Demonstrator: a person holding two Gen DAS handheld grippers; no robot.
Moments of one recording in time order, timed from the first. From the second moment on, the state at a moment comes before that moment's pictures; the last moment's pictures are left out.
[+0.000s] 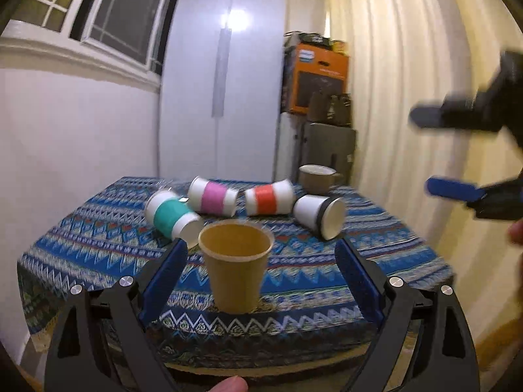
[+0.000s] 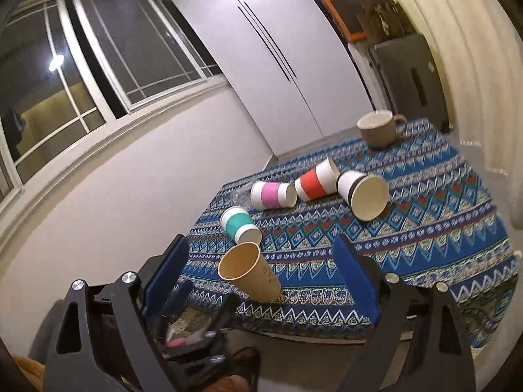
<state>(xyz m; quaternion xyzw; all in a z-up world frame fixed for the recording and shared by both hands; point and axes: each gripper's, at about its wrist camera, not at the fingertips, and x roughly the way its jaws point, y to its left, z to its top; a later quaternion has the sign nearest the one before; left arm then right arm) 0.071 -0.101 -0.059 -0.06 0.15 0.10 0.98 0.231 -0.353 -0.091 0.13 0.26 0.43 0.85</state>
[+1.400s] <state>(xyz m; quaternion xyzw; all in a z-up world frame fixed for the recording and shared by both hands) -0.015 0.007 -0.007 -0.05 0.21 0.04 0.97 0.165 -0.325 -0.099 -0.05 0.19 0.38 0.90</state>
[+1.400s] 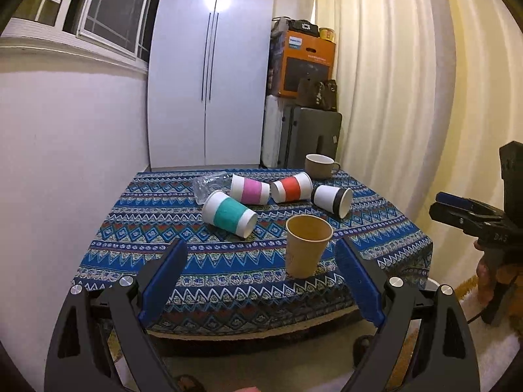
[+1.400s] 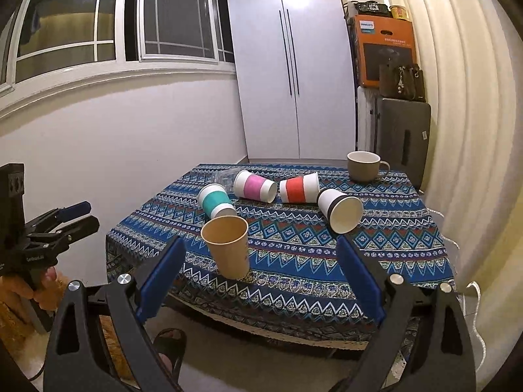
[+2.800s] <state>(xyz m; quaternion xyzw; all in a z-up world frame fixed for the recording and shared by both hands) -0.009 -0.012 -0.011 -0.03 0.23 0.02 0.97 0.158 -0.311 -0.105 -0.07 0.19 0.40 0.89</state>
